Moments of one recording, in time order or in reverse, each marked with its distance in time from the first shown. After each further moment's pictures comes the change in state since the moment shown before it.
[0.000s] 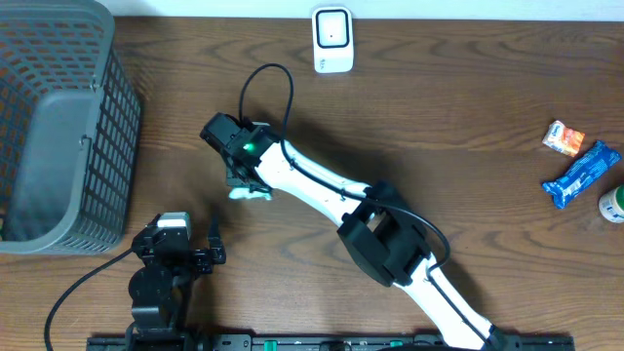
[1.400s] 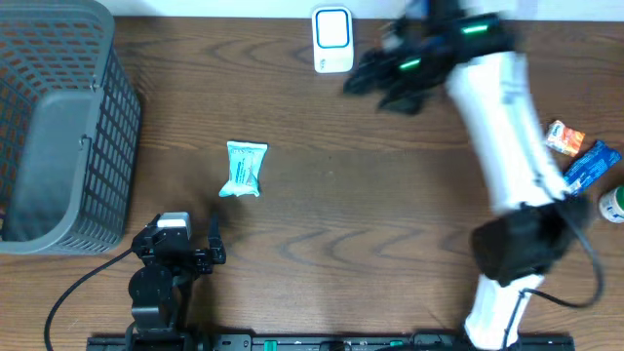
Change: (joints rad) left arm 0.000 0.000 0.000 0.000 0.000 0.000; right arm -0.554 -0.434 -0.006 -0.347 -0.545 -0.395
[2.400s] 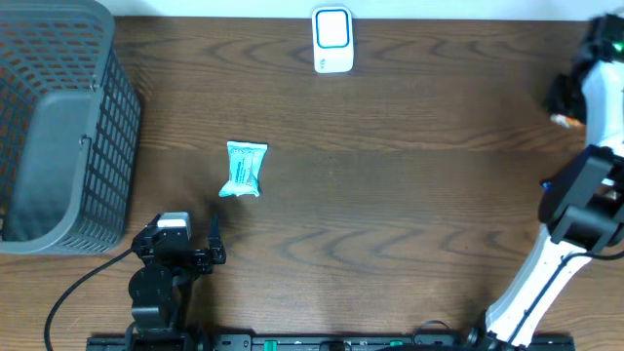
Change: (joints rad) left arm 0.000 0.000 0.000 0.000 0.000 0.000; right arm -0.728 0.268 -0.028 0.237 0.746 -0.388
